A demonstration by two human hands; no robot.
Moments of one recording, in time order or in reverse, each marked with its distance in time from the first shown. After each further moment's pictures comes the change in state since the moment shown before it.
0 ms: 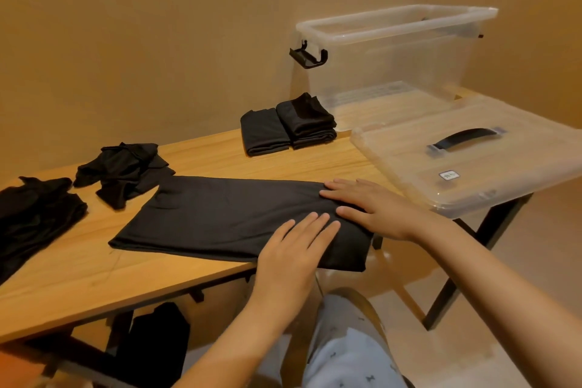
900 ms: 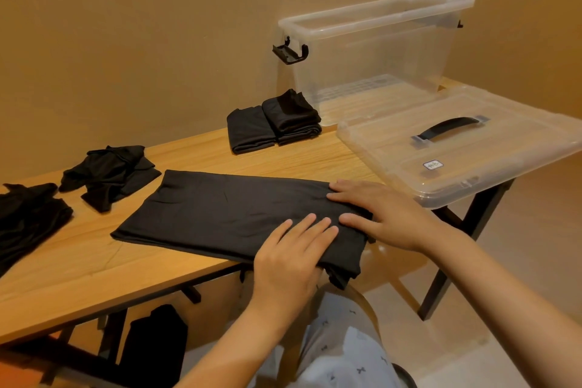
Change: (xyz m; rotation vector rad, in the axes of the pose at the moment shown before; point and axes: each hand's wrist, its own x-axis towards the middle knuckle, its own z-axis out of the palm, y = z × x) left_hand 0.000 0.022 0.010 -0.122 0.223 0.042; right_hand -0.042 0.008 0.004 -0.014 0.165 0.003
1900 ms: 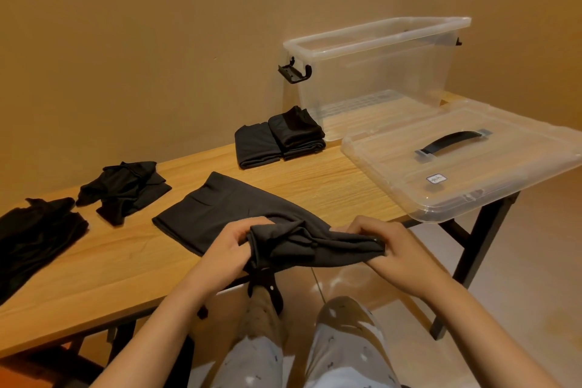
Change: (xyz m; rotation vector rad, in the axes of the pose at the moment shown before) left_hand 0.027 -0.057 -0.076 -0.762 -0.376 -0.597; right_hand -0.031 -0.035 0.018 0.685 0.234 0.029
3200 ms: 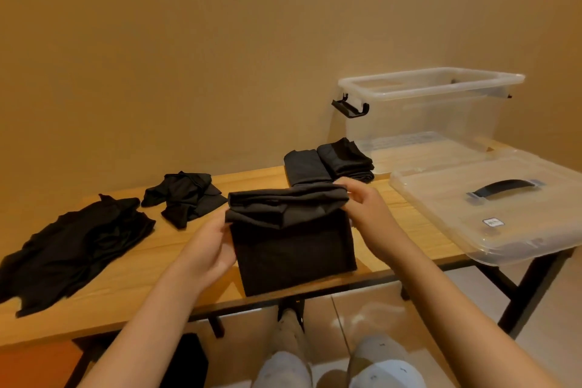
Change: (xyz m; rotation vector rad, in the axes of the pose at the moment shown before) left_hand -0.041 0.020 -0.089 -0.820 0.379 -0.240; right_hand 0.106 -0.096 0.065 0.353 0.066 0.045
